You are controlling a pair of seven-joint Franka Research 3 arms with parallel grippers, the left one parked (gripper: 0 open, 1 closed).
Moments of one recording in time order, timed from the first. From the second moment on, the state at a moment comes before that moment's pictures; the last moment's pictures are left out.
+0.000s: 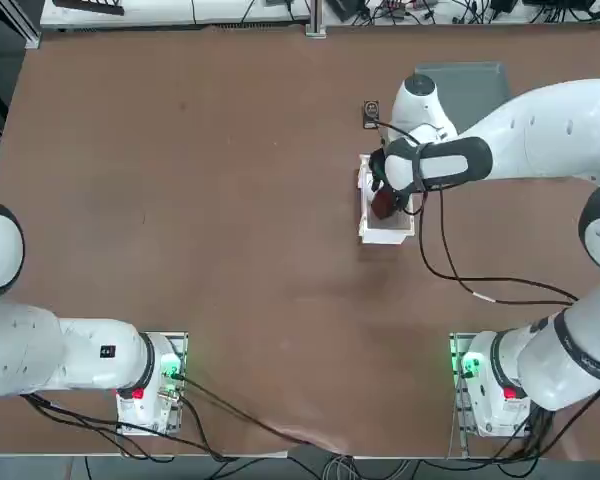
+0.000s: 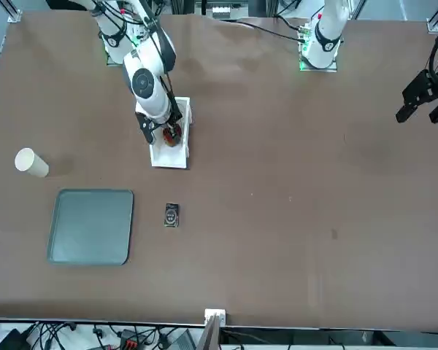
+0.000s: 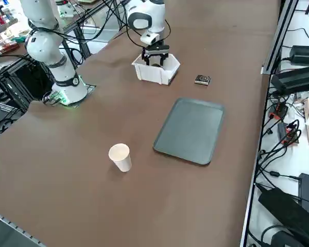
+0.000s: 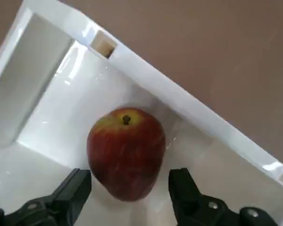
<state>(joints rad) 0.45 0.25 0.18 -2.30 0.12 2.45 1.54</state>
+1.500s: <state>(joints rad) 0.44 0.28 0.16 -2.27 0.12 2.45 1.56</state>
